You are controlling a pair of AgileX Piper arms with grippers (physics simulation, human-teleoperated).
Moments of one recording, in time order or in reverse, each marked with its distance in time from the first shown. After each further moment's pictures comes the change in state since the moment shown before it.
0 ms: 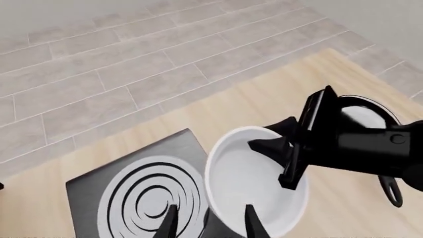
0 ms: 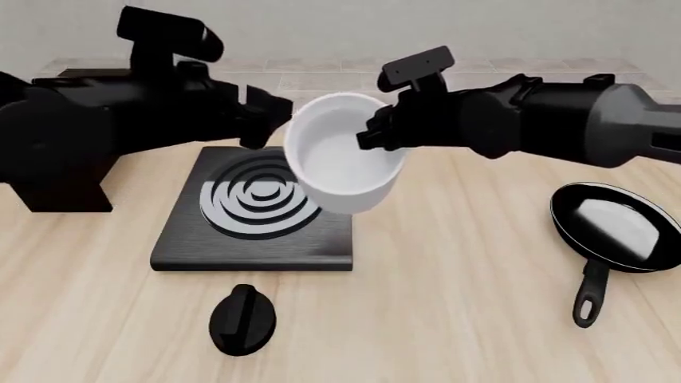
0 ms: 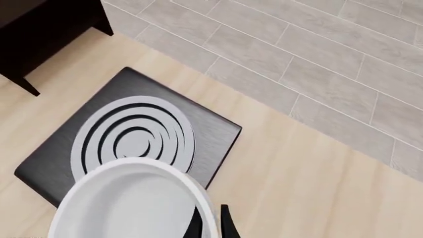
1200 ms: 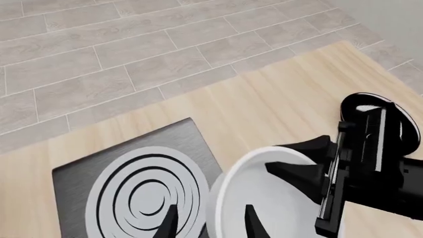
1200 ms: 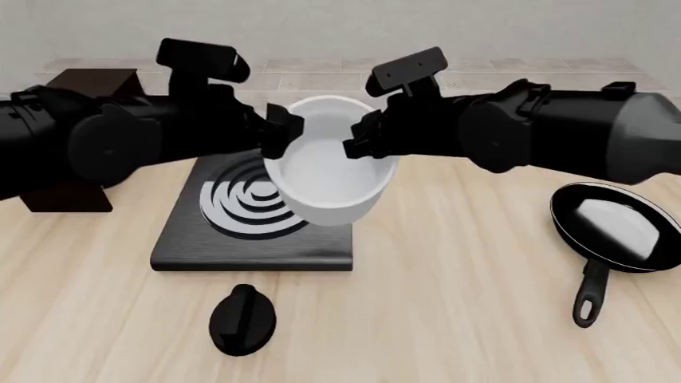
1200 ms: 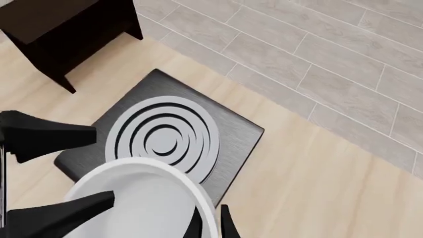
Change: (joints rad) left arm 0.019 0.133 -0.007 -0.063 -0.056; right arm 0.075 -0.071 0.057 -0.013 0.034
